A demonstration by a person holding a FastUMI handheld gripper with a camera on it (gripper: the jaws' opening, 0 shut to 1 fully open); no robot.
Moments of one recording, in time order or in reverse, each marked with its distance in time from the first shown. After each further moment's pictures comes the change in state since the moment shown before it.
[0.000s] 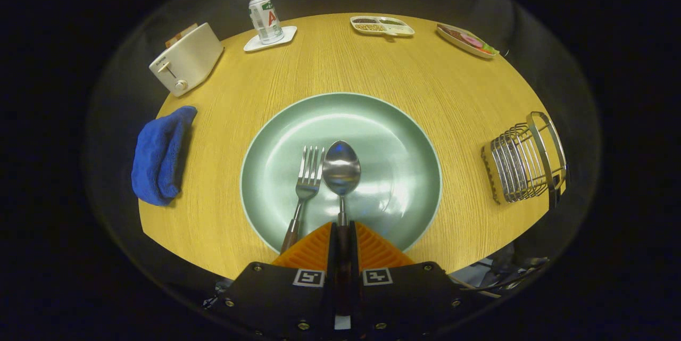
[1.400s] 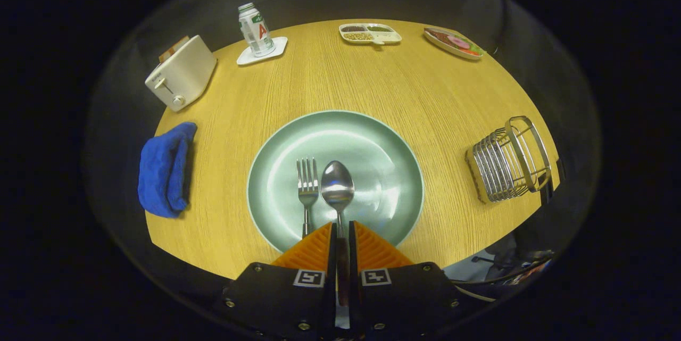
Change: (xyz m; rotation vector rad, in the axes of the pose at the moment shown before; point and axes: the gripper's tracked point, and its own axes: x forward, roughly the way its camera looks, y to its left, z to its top) arm -0.015 -0.003 0.004 0.015 0.007 -0.015
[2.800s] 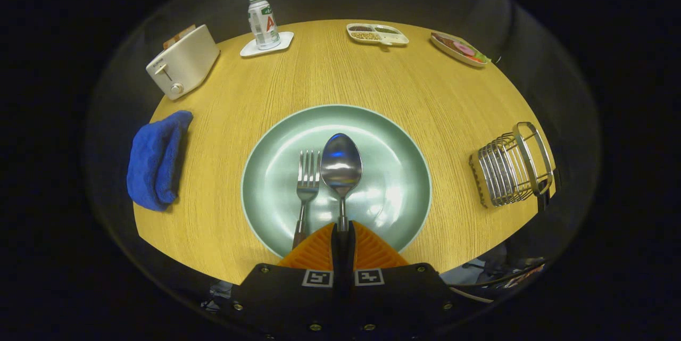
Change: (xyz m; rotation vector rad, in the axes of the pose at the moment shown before) arm -0.001 -0.001 0.015 -0.010 -0.062 -0.049
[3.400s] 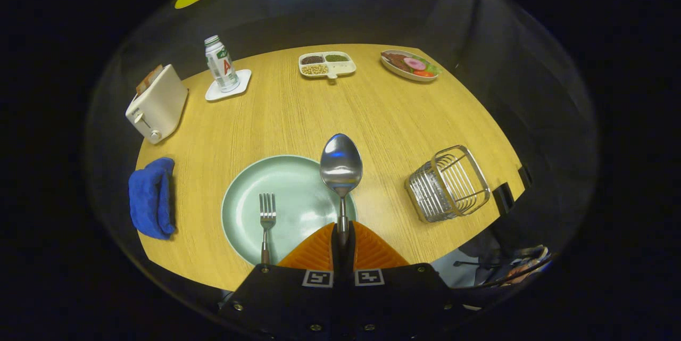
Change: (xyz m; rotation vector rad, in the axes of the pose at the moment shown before) arm -0.051 -0.079 0.042 0.117 -0.076 -0.142
